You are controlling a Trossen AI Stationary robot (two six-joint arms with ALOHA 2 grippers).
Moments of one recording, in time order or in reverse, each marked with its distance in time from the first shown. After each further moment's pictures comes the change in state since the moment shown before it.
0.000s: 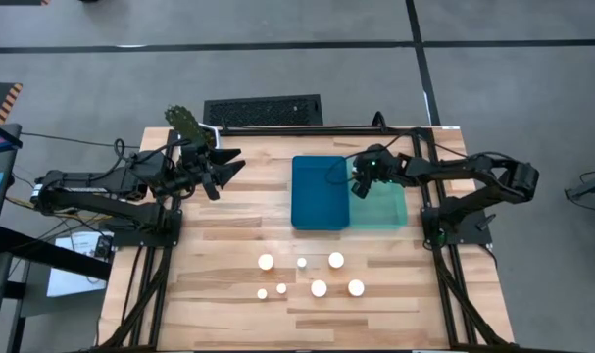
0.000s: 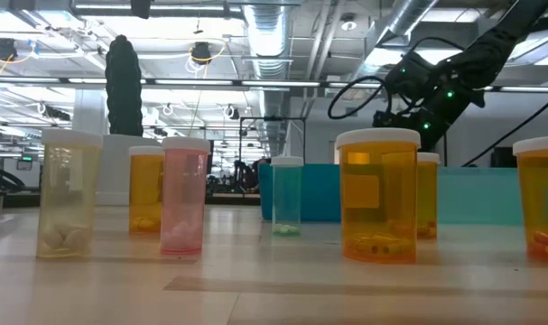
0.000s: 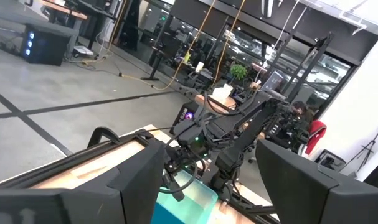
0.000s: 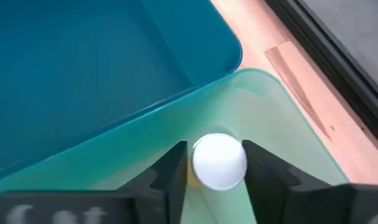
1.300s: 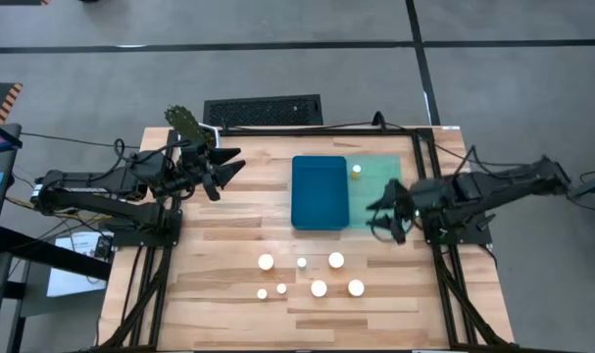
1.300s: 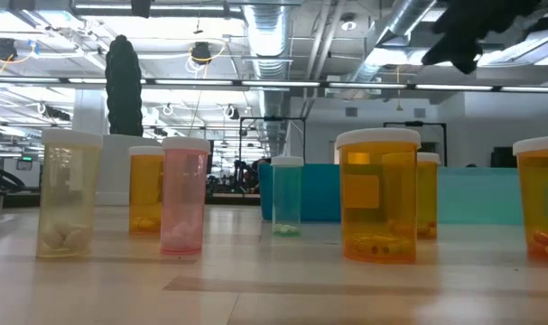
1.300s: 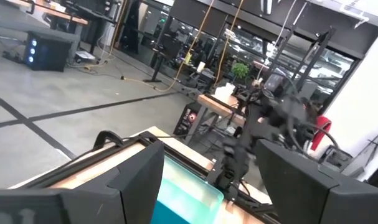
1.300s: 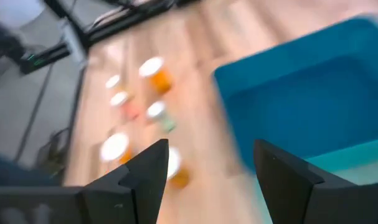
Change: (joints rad) left arm 0.000 0.000 0.000 0.000 -0.007 0.041; right arm 0.735 -0.593 0.193 -0.533 -0.032 0.610
